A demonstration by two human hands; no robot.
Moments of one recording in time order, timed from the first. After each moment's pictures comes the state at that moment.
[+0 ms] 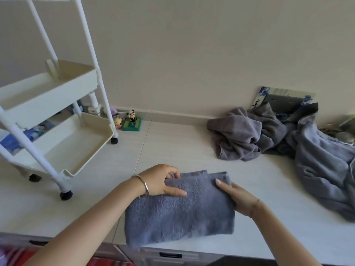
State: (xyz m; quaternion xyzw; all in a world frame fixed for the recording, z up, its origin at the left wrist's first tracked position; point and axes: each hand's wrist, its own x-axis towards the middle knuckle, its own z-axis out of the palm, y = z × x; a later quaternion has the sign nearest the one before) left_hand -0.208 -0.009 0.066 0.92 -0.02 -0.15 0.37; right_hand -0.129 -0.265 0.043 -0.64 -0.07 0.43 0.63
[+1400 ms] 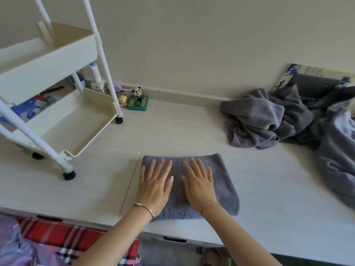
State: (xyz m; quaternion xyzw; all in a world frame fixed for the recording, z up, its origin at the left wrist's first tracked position) left_hand -0.245 -0.022 -0.048 0.97 0.15 0.02 0.16; right_hand -0.162 -0.161 -0.040 -0.94 -0.30 0.10 0.15
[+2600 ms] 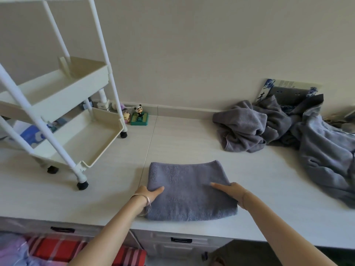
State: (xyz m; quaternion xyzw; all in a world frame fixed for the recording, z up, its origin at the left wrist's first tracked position) left_hand -0.266 0.013 -0.024 0.73 0.43 -0.16 0.52; right_hand -0.129 -0.253 -0.014 -0.83 0.06 0.37 0.41
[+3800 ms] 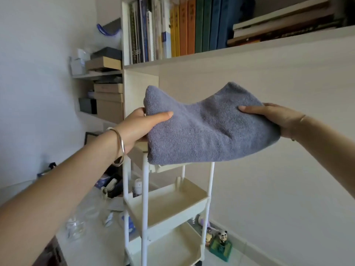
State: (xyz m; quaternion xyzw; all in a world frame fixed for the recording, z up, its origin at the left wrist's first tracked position) left_hand -0.311 0.158 0.476 0.69 0.30 0.45 0.48; right_hand -0.023 0.051 0.510 -0.65 -0.50 0.23 0.52
